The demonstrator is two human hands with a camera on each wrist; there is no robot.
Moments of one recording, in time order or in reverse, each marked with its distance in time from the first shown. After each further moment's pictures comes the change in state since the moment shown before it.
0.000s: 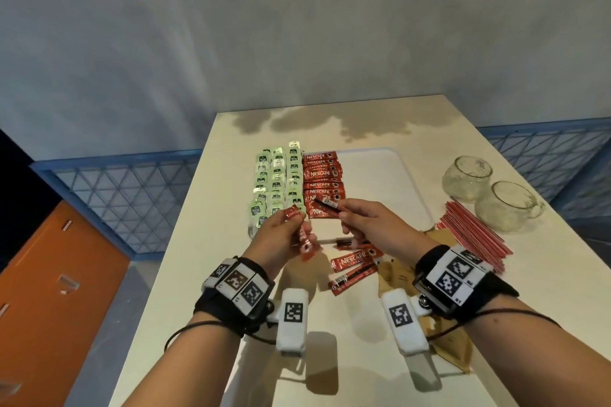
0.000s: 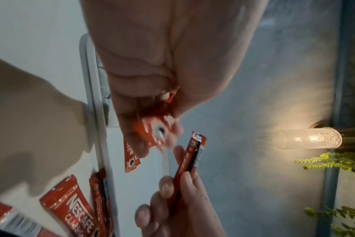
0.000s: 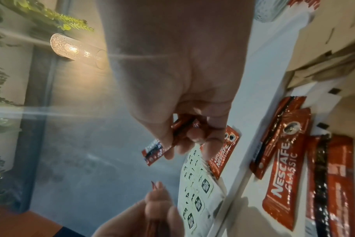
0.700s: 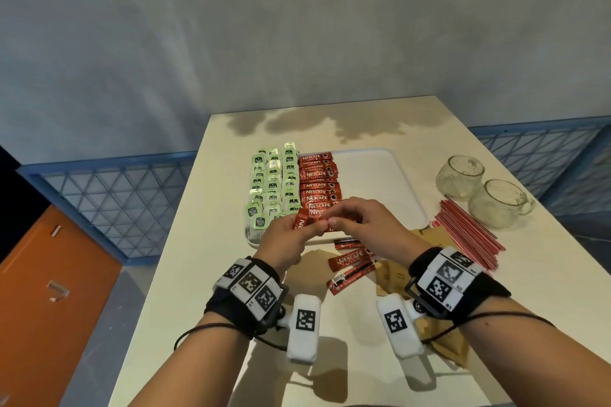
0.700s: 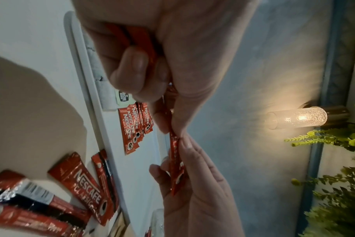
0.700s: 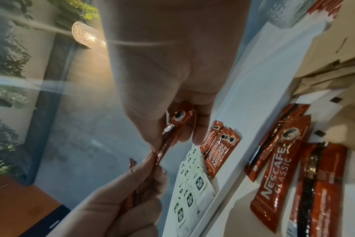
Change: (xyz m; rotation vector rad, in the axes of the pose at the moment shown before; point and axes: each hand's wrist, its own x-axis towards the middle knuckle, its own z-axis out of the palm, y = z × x) left_hand -0.006 -0.003 0.009 0.469 0.043 0.093; right_hand -0.007 -0.002 0.007 -0.263 0.137 -0.181
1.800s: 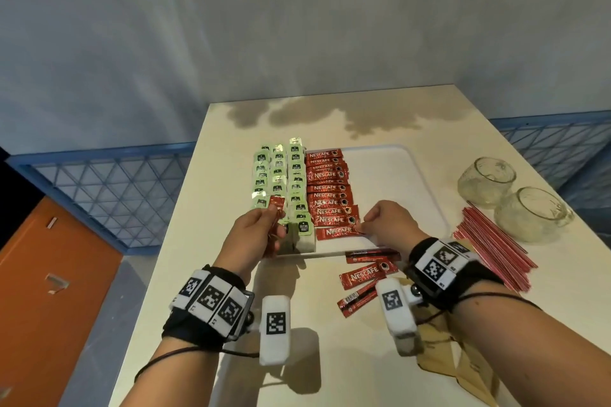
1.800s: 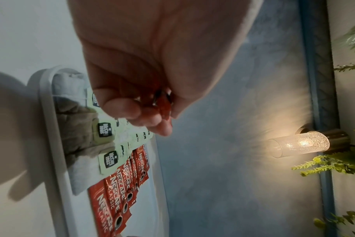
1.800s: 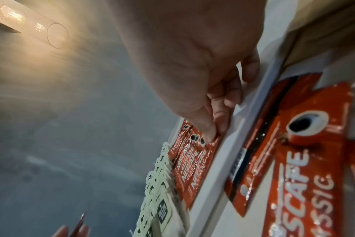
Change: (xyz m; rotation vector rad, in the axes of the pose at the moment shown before) left_hand 0.038 -0.001 -0.057 -0.145 0.090 -0.031; right_hand 0.067 0.056 -0.005 -0.247 0.122 0.564
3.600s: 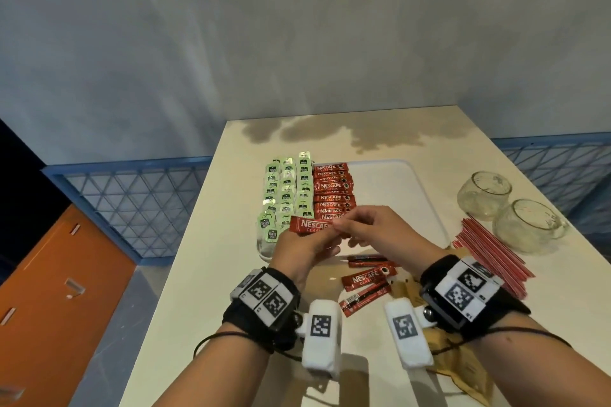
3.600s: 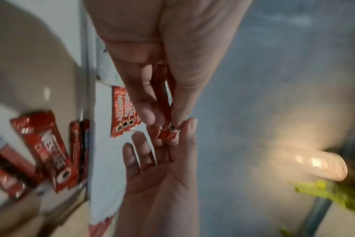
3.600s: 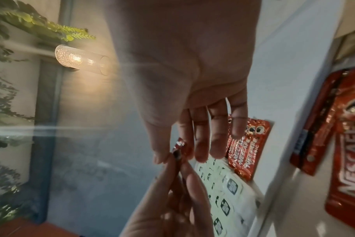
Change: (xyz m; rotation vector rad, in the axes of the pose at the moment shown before) left_hand -0.035 -0.002 0.060 -0.277 -0.079 -0.044; right_hand -0.072 -0.034 -0.018 0.373 -0.213 -0.434
